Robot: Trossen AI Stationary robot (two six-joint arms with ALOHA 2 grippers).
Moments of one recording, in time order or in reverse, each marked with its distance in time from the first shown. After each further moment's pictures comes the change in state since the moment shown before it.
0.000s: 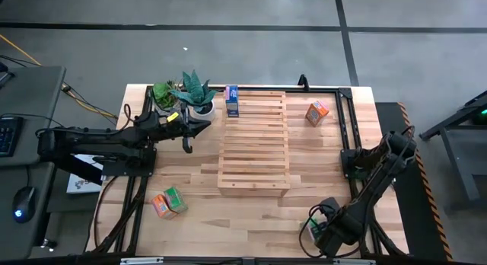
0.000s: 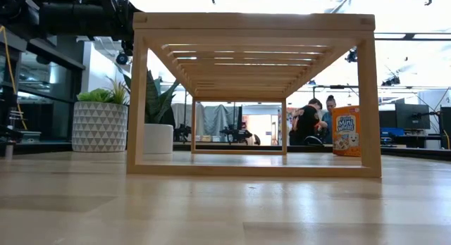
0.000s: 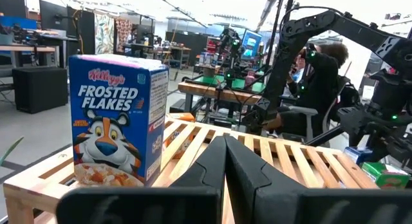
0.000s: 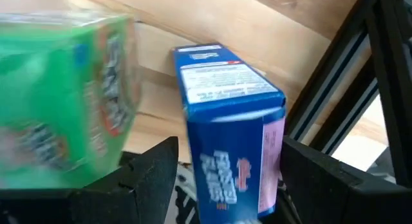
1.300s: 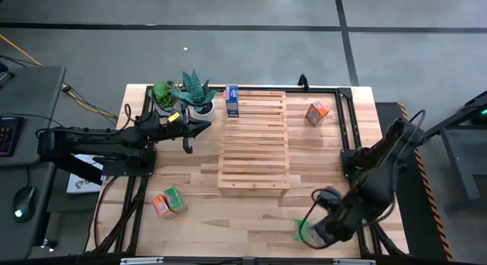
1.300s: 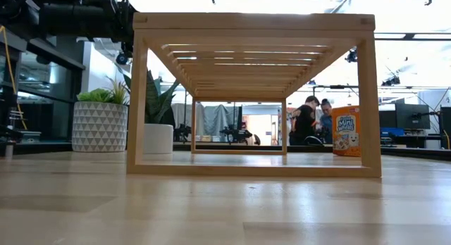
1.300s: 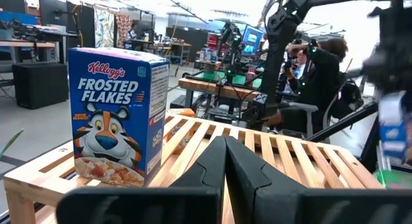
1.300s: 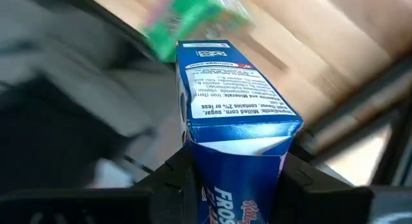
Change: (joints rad) left arm 0.000 0.000 0.000 -0.016 0.000 -0.001; right arm -0.090 -0.183 0.309 -0.092 0.111 -0.275
